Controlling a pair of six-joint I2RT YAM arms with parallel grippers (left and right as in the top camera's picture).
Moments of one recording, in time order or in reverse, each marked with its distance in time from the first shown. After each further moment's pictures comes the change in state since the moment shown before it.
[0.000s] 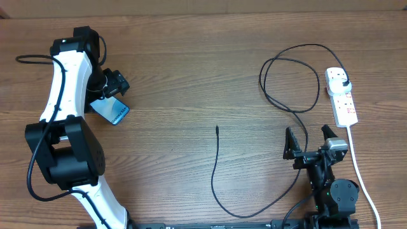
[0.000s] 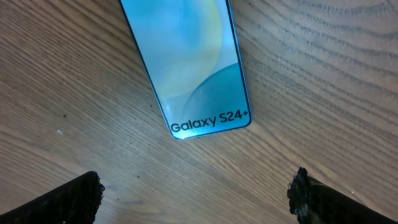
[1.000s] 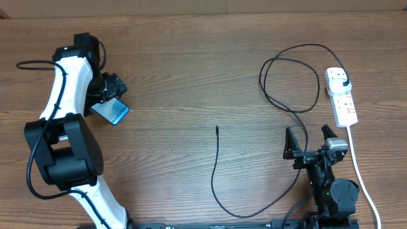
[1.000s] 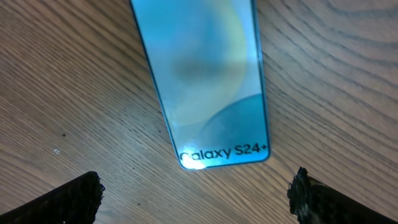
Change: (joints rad) left arm 0.026 0.000 -0.100 0.126 -0.043 -0.032; right arm 0.000 0.000 0.000 0.000 0.000 0.001
